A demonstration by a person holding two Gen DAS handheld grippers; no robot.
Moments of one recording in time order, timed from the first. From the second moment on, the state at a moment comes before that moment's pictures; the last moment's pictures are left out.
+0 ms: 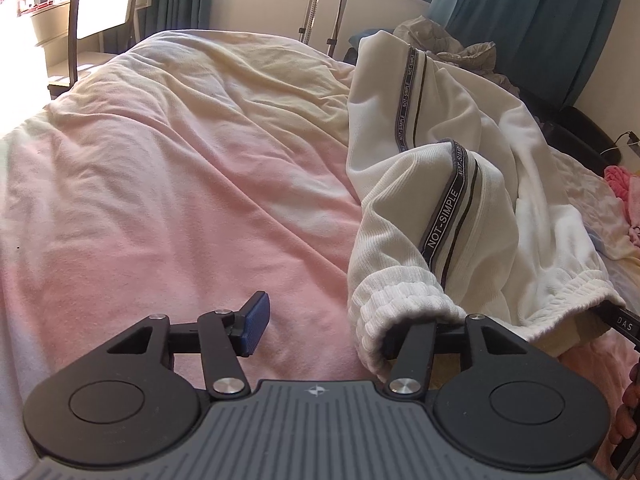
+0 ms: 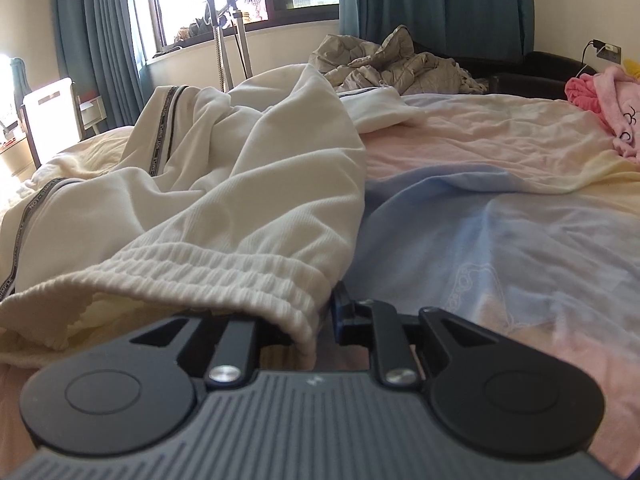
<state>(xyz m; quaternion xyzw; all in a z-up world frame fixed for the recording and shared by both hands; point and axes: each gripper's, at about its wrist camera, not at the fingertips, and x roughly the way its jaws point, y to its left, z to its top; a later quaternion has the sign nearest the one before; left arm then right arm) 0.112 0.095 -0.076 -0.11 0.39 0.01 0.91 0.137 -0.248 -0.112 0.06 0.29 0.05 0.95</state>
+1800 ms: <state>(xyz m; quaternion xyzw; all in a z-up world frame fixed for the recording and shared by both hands) 0.145 0.327 0.113 -0.15 0.10 0.13 0.98 0.003 0.047 0.006 0.06 0.11 0.35 0.93</state>
